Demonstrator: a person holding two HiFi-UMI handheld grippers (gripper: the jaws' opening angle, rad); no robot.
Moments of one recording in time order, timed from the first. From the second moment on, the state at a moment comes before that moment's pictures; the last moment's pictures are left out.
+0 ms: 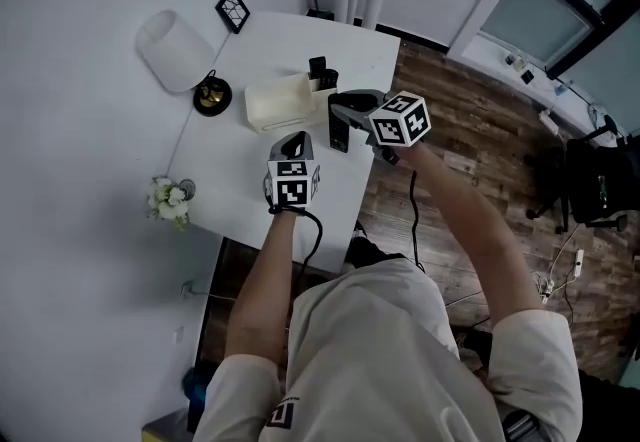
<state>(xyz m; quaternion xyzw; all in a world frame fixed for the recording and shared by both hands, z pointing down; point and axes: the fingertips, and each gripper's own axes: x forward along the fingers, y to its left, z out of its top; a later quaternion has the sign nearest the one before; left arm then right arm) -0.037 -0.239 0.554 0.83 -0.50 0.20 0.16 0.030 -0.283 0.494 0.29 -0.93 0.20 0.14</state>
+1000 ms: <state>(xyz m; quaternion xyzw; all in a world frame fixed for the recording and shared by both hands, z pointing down) -0.047 -0.237 0.569 0.81 -0.52 0.22 0.17 0.038 -0.324 0.471 0.28 -0.94 0.16 0.11</state>
